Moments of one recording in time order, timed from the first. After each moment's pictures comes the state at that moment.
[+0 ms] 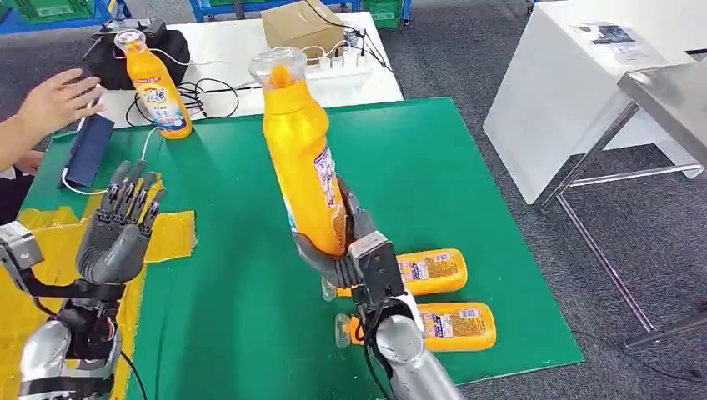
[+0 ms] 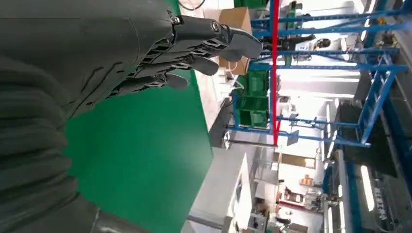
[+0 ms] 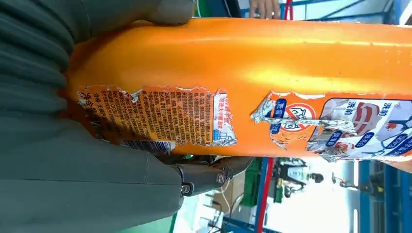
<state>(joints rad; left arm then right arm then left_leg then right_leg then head) -0.17 0.03 0.12 -1.53 0.26 -0.46 -0.20 -0.15 0.23 0.41 -1.33 0.26 -0.14 -0.37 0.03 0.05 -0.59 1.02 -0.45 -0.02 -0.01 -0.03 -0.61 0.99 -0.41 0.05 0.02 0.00</state>
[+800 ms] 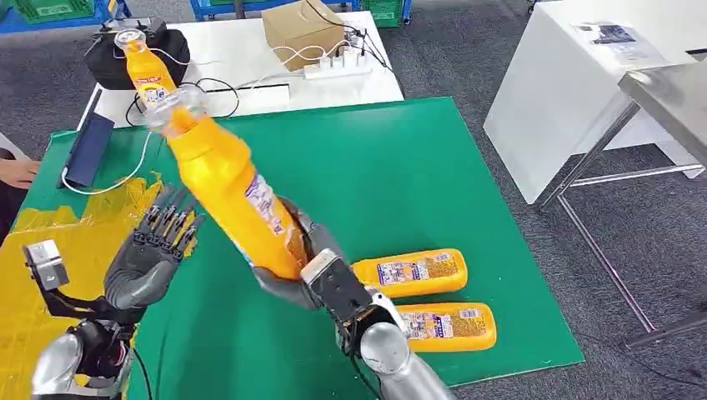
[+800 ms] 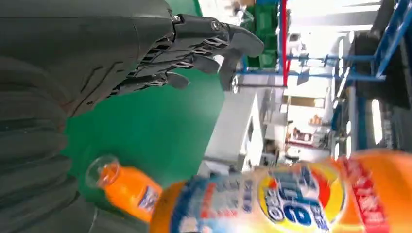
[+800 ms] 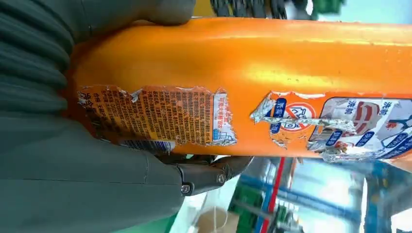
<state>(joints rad) -0.10 0.07 0.01 -1.56 0.35 -0.61 -0.19 -0.18 0.22 0.52 -1.32 0.31 0.01 -0.29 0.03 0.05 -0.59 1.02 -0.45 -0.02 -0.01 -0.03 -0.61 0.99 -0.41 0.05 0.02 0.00</state>
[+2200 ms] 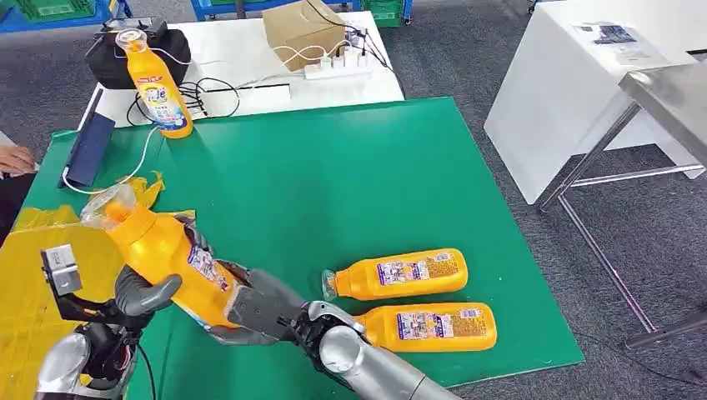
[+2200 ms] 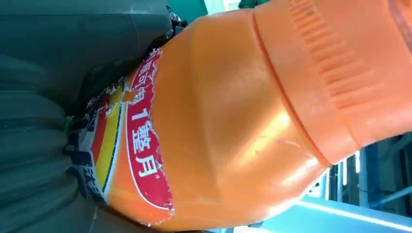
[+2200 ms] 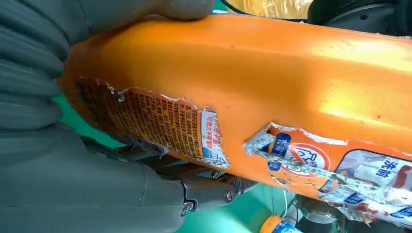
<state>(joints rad) -0.11 0.10 -0.05 -1.54 0.36 -0.65 -0.22 -0.36 0.23 0.77 -0.93 0.27 0.12 -0.19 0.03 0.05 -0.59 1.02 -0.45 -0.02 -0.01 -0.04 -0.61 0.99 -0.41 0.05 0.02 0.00</state>
